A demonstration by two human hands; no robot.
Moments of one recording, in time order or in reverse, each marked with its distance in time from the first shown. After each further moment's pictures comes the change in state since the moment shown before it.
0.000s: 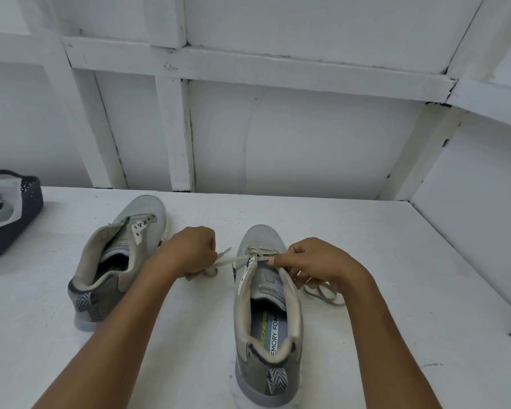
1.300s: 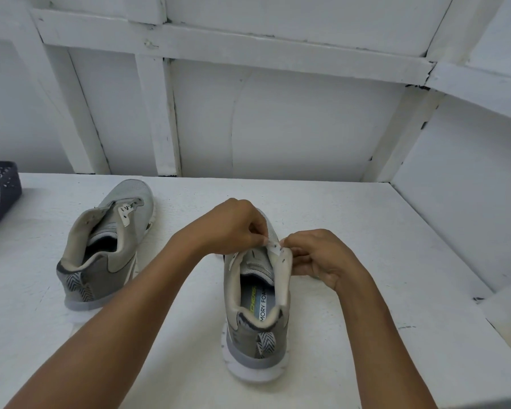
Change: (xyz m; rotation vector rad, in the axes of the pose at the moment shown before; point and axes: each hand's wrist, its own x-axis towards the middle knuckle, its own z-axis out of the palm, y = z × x) left_hand -0.030 0.074 -0.010 -0.132 0.028 0.532; right_hand -0.034 0.018 0.006 0.544 0.140 0.014
